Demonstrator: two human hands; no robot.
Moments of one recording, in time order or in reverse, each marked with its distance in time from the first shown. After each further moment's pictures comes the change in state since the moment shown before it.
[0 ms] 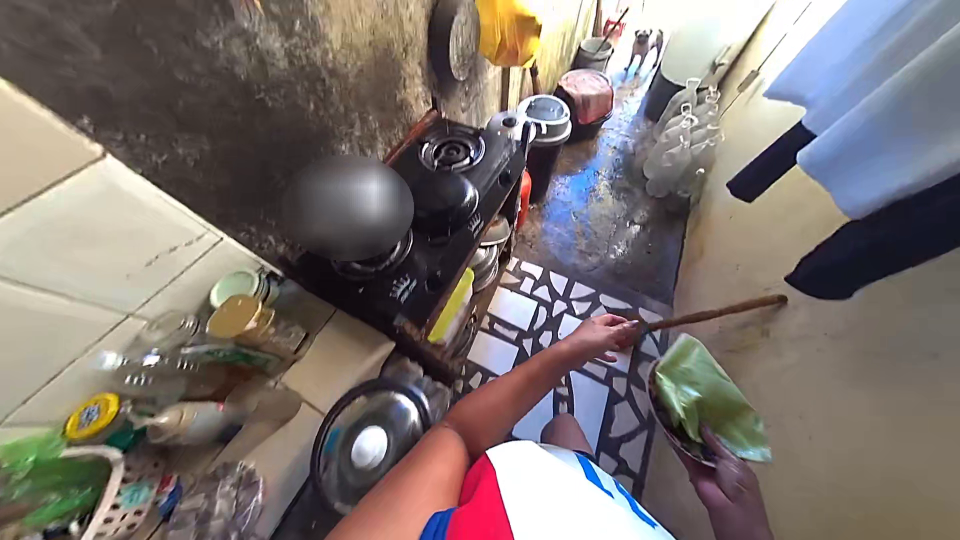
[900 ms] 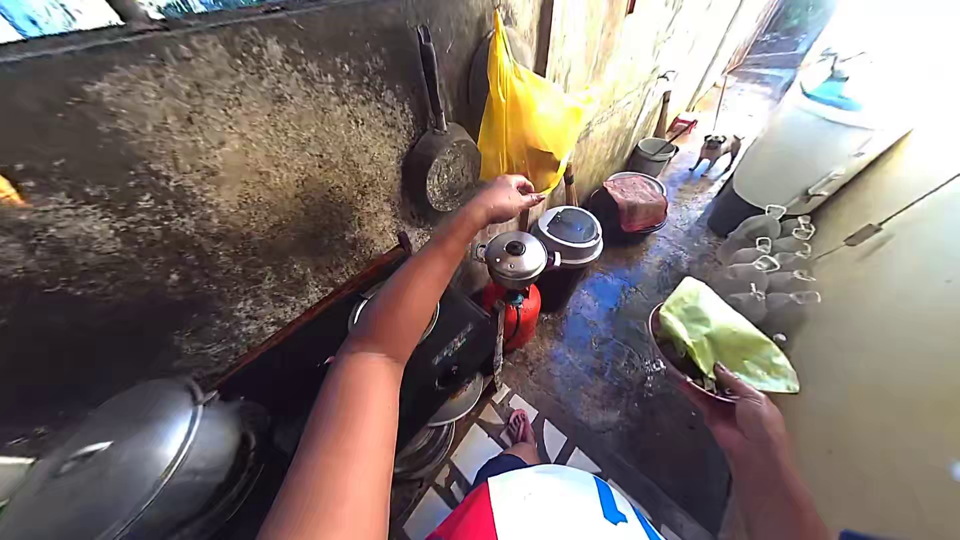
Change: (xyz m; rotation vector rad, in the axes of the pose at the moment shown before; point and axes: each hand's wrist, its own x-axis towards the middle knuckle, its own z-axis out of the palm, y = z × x) left_hand 0.368 0.512 -0.410 0.837 0.682 0.272; right_hand 0.459 -0.258 0.566 -0.158 -0.357 -0.092
